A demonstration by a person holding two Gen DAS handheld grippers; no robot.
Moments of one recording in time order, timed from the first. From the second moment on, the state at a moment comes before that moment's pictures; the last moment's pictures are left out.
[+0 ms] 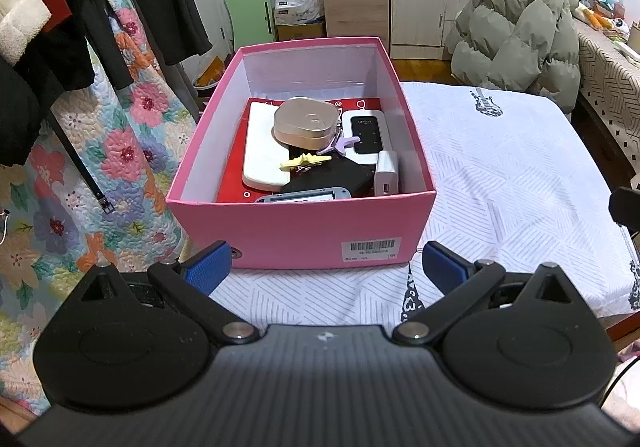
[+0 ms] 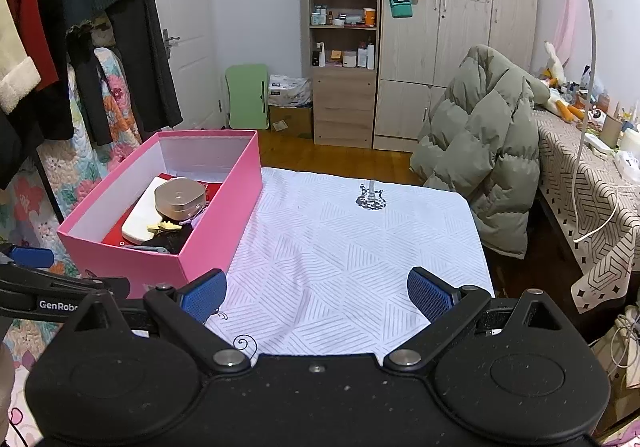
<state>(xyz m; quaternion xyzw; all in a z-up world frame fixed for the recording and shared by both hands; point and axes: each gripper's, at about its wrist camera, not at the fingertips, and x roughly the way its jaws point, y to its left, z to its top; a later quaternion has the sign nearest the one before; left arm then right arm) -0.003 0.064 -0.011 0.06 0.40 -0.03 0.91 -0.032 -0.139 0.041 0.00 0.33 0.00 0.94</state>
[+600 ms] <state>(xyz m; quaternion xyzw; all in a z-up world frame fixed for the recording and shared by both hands) -0.003 0.066 -0.013 0.06 0.39 -0.03 0.92 -0.032 -0.135 0.037 -0.02 0.34 0.00 0.94</state>
